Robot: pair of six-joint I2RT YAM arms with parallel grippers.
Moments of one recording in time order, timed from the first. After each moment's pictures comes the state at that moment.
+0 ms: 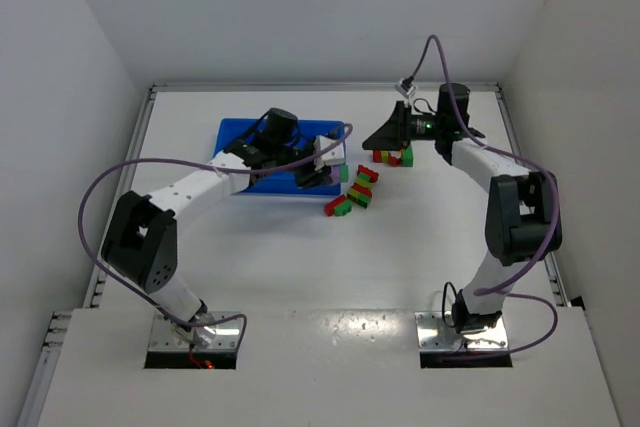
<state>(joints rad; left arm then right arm) -0.55 1.61 1.21 -0.32 0.63 0.76 0.06 1.76 1.13 0.23 -1.31 0.62</state>
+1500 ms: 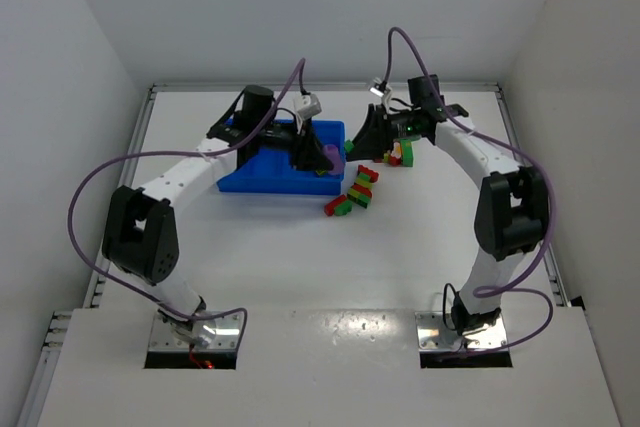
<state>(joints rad) -0.41 1.66 1.34 -0.19 1.03 0.15 0.22 1.82 1.42 -0.38 -1.40 -0.25</state>
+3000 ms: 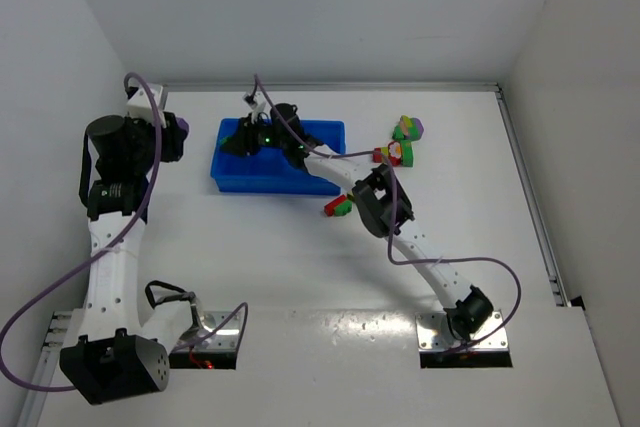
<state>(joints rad) 0.22 0.97 1.03 -0.31 0.32 0.14 0.72 2.80 2.36 0.34 -0.58 0.49</state>
